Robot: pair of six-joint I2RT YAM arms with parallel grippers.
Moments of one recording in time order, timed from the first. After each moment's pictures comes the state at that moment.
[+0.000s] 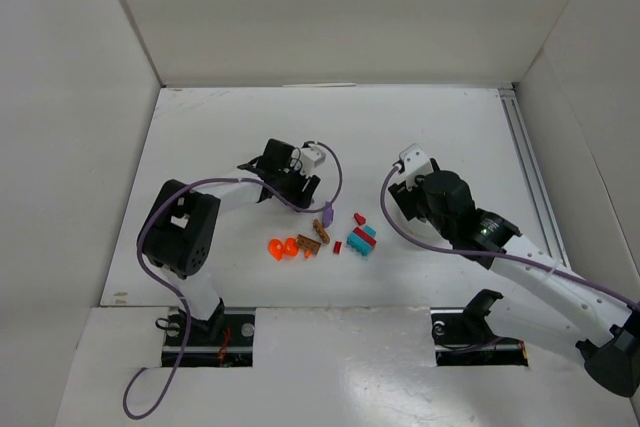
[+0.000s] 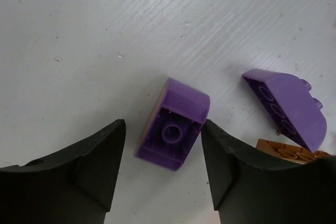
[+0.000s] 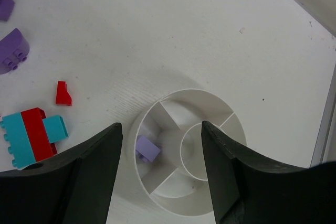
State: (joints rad) left arm -0.46 1.71 0.94 -0.17 0.27 0.21; right arm 0.73 0.92 0.76 -0.31 0.39 -0.20
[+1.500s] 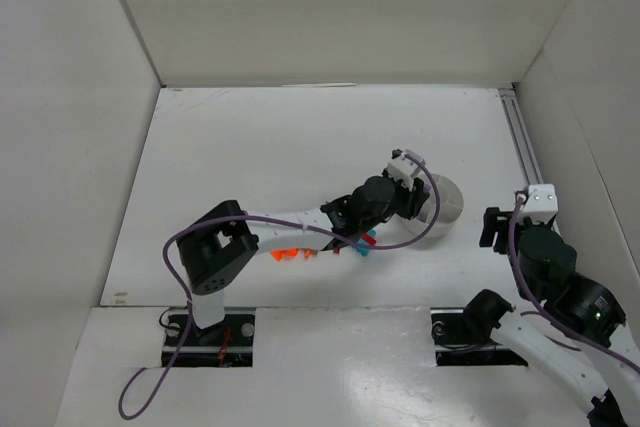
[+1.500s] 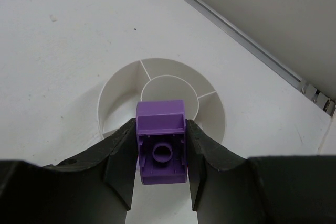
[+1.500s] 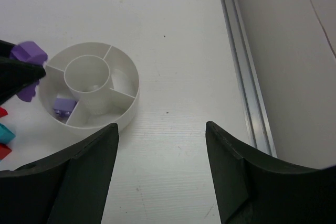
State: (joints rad) left arm -1.12 1.80 1.14 0.48 -0.20 -0.29; right arm 0.71 0.30 0.83 -0.89 0.78 0.11
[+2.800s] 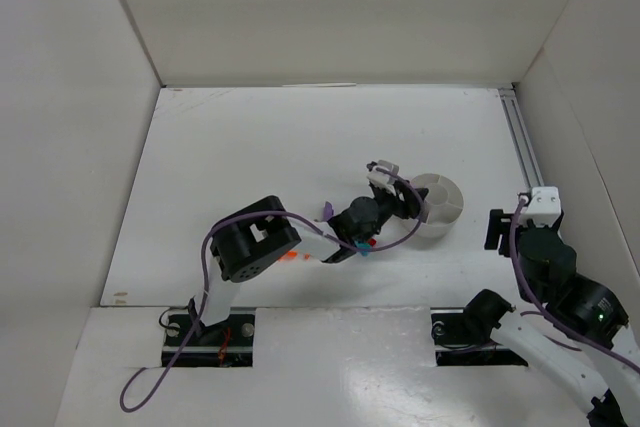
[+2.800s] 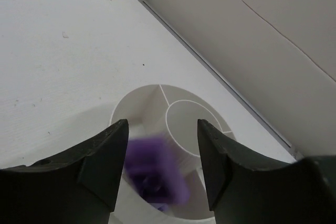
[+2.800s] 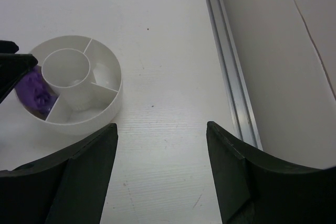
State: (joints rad) left arm -1.11 2.02 1.01 1.10 -0.34 -0.43; right arm 0.71 0.30 0.84 -0.97 0.84 0.12
